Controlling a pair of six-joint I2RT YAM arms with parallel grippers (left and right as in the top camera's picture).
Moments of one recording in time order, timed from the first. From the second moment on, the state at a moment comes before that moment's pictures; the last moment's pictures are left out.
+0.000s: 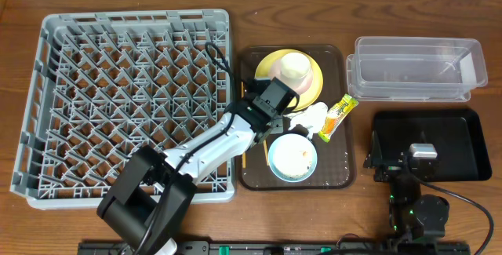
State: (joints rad) left arm -0.70 1.78 1.09 -0.46 -0.19 -0.73; right arm 0.00 0.01 0.01 -0.07 0.02 0.02
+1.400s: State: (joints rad) left arm -0.63 1.41 1.08 -0.51 -0.28 -0.56; right arm 0.00 0.01 0.01 -0.07 0.02 0.02
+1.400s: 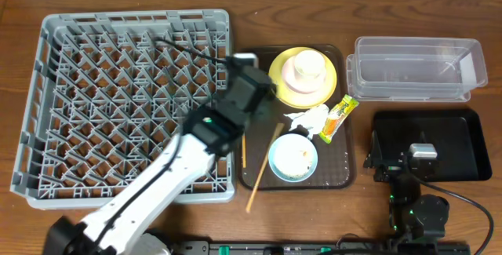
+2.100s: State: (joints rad) left arm -0.60 1.38 1.09 -0.93 -0.02 -0.53; right arm 0.00 0.01 0.01 -0.07 0.02 0.02
